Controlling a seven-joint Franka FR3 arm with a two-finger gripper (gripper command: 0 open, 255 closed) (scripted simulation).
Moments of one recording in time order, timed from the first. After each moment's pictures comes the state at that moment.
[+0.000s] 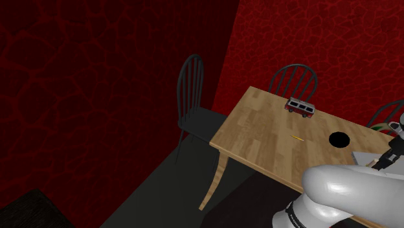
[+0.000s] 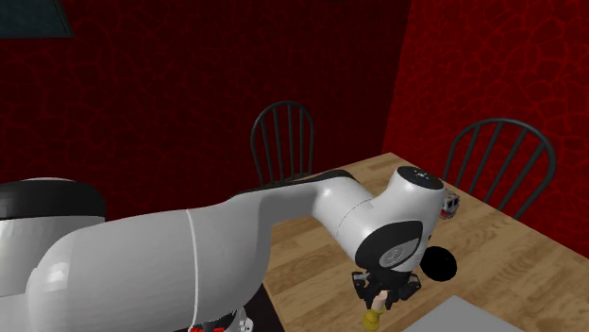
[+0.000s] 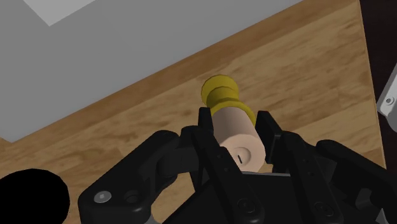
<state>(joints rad) -0.57 -0.91 -1.11 -2.48 -0.80 1.84 -1.06</state>
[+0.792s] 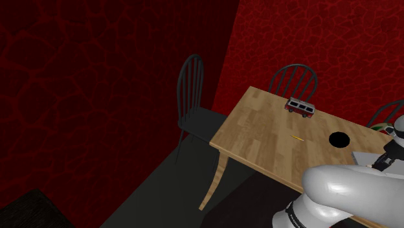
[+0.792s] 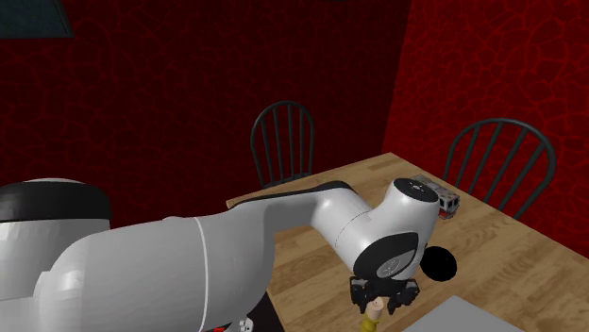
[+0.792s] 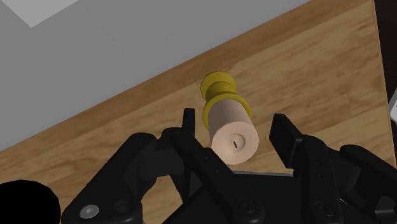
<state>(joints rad) -0.56 -0.90 -1.16 -2.51 -0.84 1.89 -1.05</state>
